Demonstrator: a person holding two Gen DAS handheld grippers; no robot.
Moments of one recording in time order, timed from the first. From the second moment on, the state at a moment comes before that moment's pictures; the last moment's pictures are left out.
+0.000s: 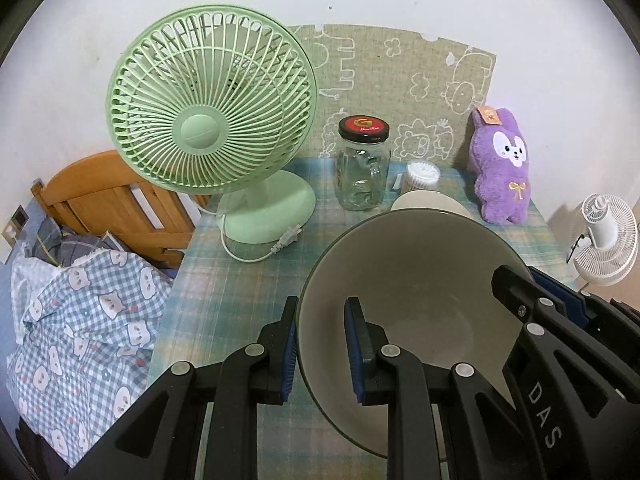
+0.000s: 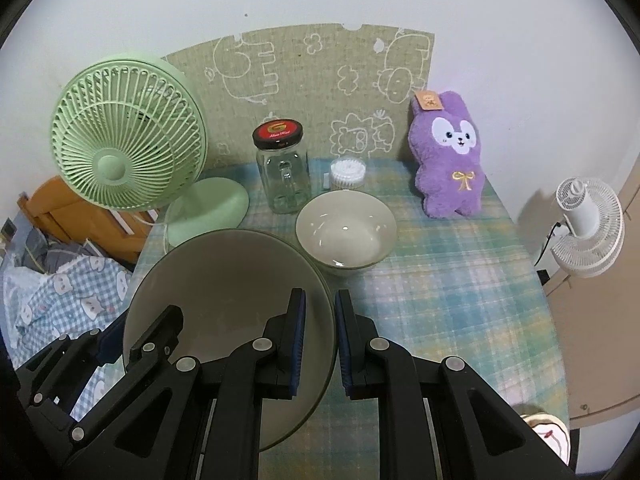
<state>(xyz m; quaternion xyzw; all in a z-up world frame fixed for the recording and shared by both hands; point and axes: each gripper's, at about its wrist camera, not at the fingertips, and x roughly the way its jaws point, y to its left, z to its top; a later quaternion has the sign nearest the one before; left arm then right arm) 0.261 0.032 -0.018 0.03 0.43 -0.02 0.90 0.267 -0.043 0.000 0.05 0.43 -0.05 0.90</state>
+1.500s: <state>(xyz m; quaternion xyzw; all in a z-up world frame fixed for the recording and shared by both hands) 0.125 -0.013 -0.024 0.03 0.46 0.00 0.89 0.119 -0.087 -0.007 0.05 0.46 -0.04 0.89</state>
